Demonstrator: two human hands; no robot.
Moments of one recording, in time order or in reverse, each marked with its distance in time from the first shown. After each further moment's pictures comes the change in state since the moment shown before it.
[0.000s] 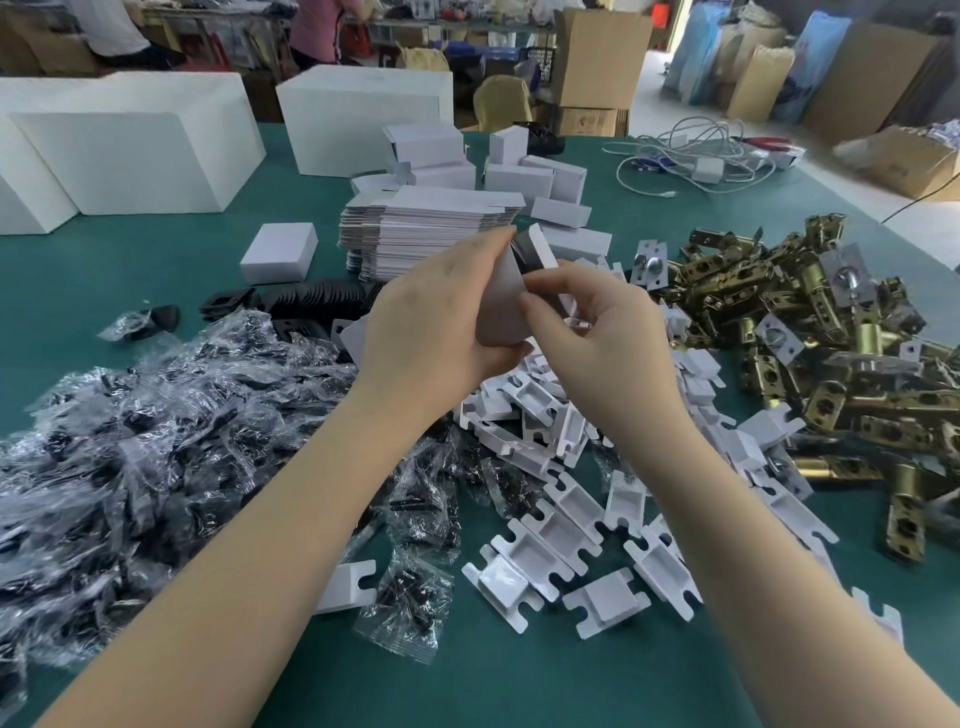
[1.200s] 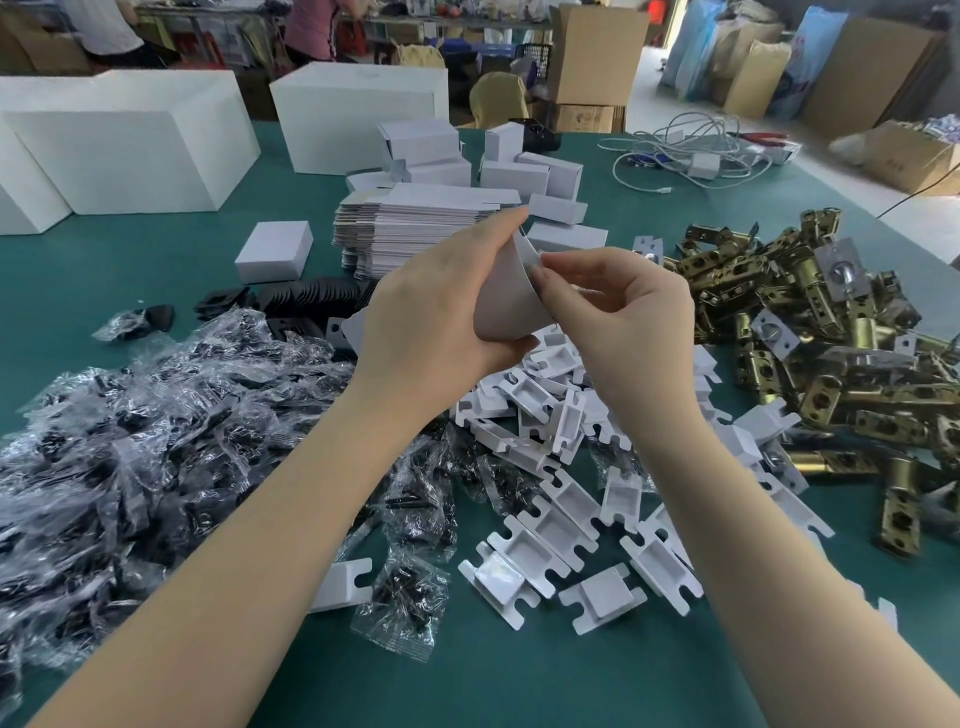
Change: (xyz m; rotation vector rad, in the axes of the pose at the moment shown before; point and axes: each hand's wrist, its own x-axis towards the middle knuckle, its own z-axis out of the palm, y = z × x) left_hand -0.002 0.006 -0.004 -0.118 0.041 0.007; right_hand 0.003 0.001 -0.009 0.316 0.129 0.059
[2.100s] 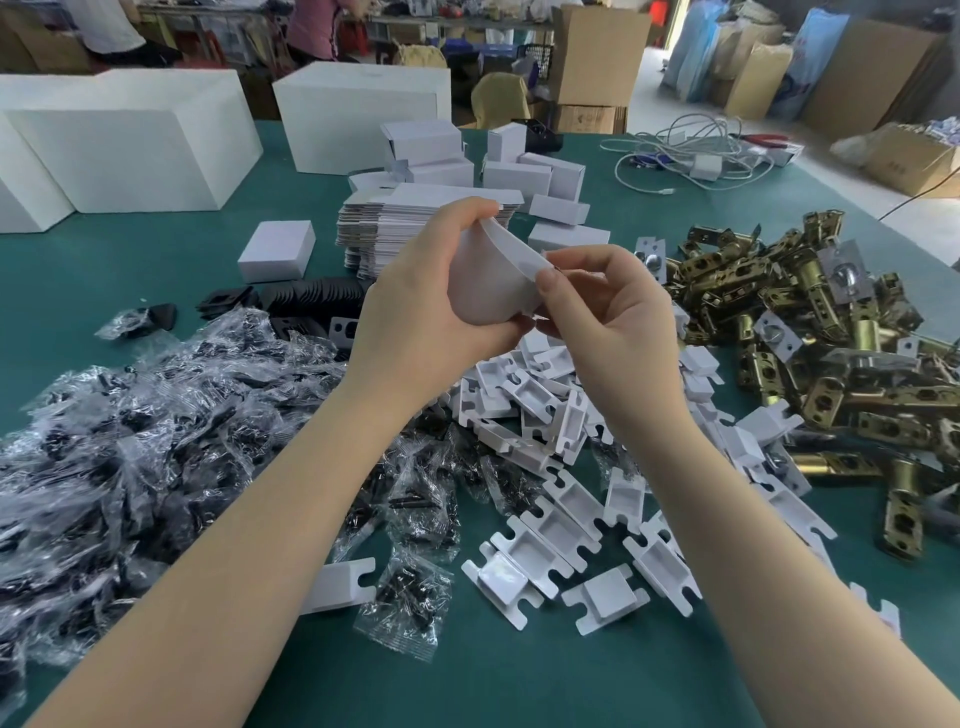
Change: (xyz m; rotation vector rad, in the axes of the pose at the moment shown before) left_hand 0.004 -0.016 0.000 -0.242 0.034 -0.100; right_hand -0.004 0.006 0.004 0.105 -0.076 0.071
